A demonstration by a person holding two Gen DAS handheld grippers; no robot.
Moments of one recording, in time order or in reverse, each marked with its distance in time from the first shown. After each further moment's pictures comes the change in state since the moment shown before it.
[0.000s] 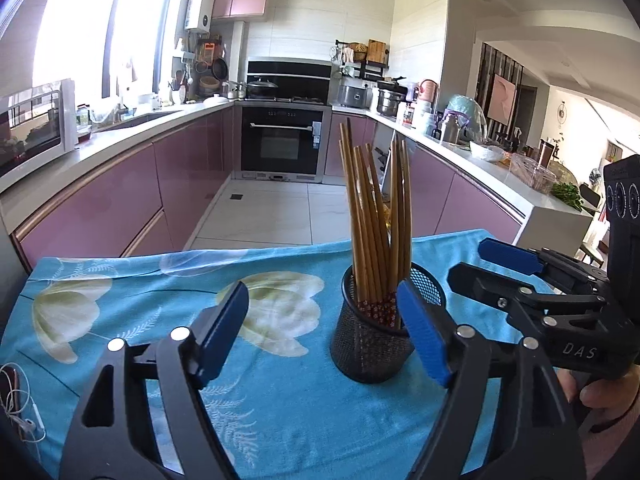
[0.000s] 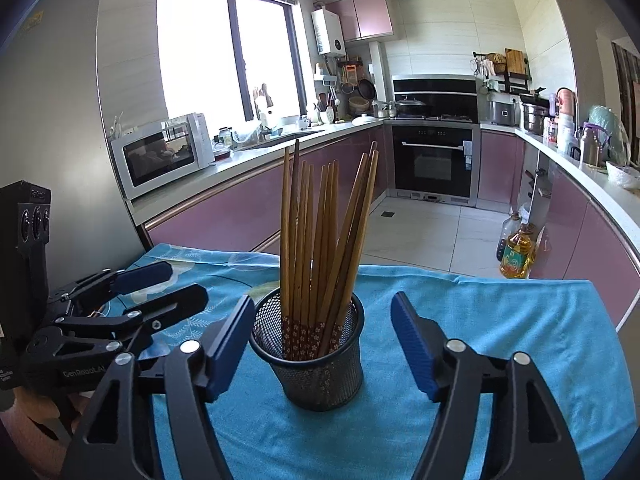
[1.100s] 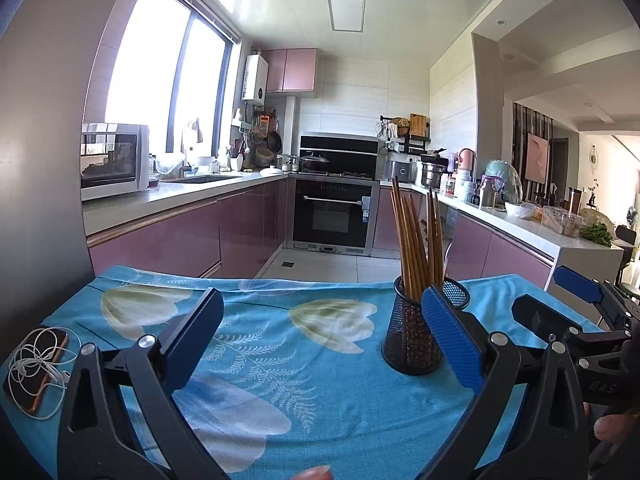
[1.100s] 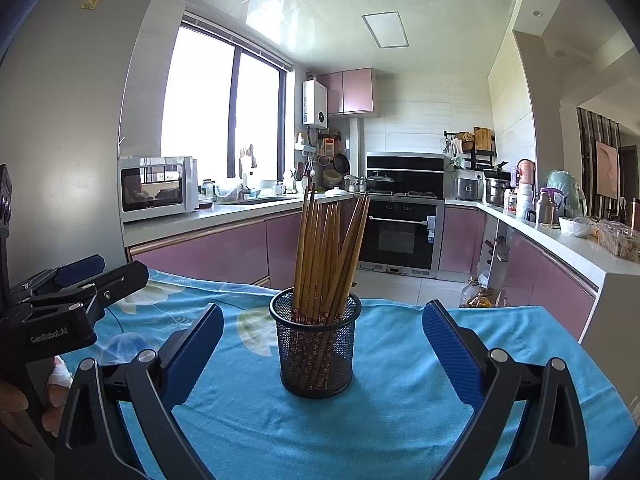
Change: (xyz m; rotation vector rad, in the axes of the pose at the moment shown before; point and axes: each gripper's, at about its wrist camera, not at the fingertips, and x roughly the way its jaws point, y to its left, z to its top) left arm -0.109 0.012 -0.062 -0.033 -0.303 0.180; right arm -0.058 0.047 -0.063 -0.087 -0.290 -0.151
